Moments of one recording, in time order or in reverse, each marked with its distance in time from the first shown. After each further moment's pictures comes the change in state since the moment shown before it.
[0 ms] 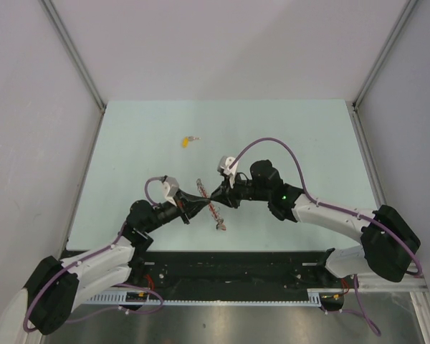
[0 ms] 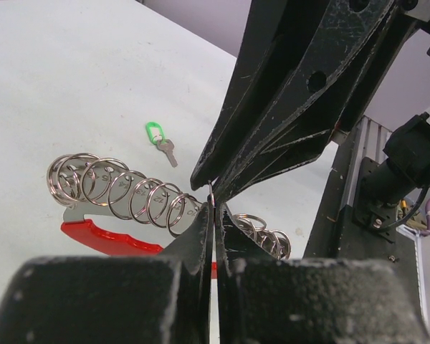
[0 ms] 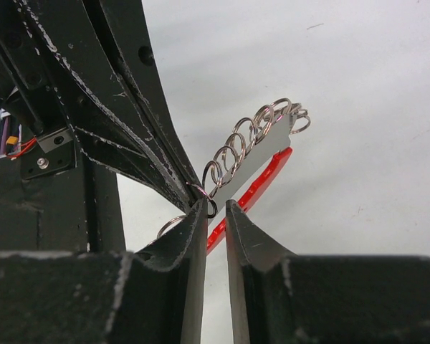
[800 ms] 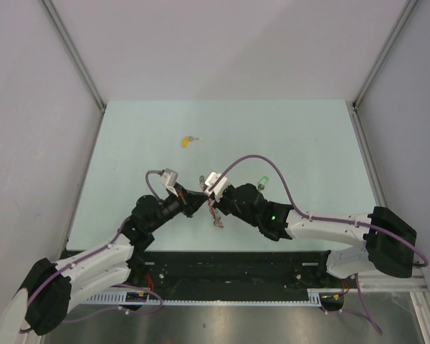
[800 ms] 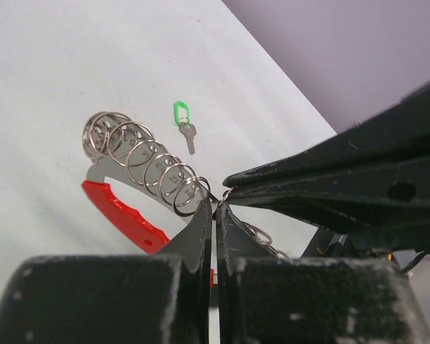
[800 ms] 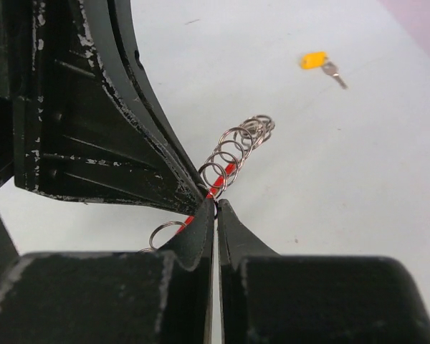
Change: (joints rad) left arm -0.048 -0.029 0.077 -0.232 -0.235 -0.172; right arm 0.278 -0.009 0.002 -0.001 0.662 -0.132
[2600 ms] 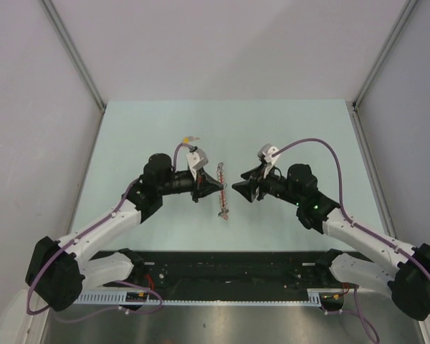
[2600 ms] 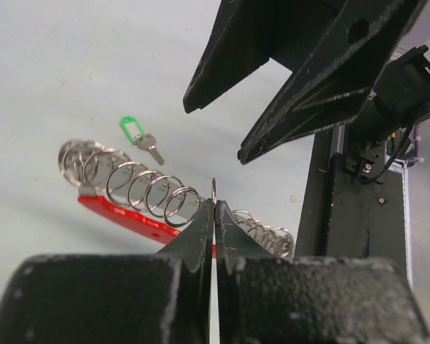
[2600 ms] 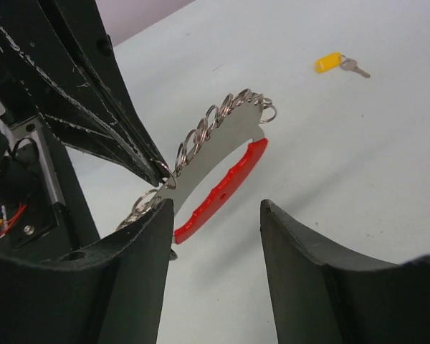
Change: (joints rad) left arm 0.062 0.248 0.503 -0.464 0.481 0.487; right arm -0.462 -0.326 -0.159 -0.002 -0.568 0.328
